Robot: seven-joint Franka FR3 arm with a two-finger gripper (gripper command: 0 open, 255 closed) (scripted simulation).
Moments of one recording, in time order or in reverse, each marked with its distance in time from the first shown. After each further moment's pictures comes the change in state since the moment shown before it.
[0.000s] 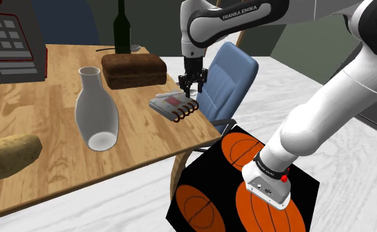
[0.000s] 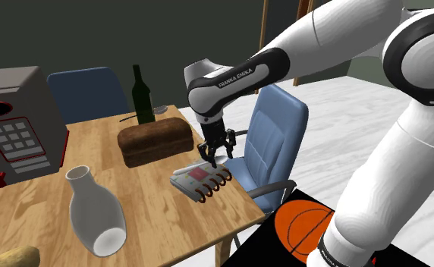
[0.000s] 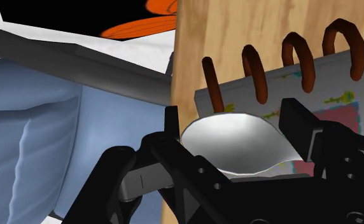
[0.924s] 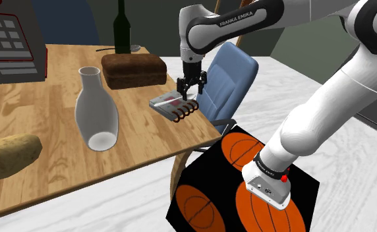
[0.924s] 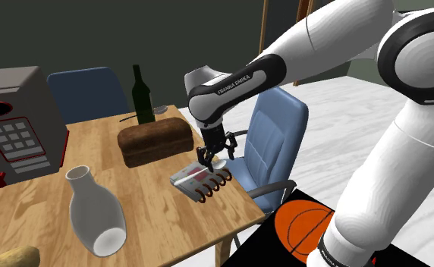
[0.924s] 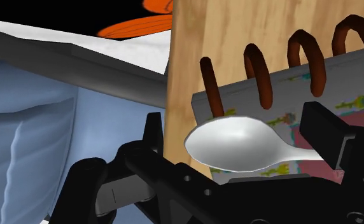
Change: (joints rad) arm 0.001 0.022 0.002 -0.027 -0.002 0.049 0.006
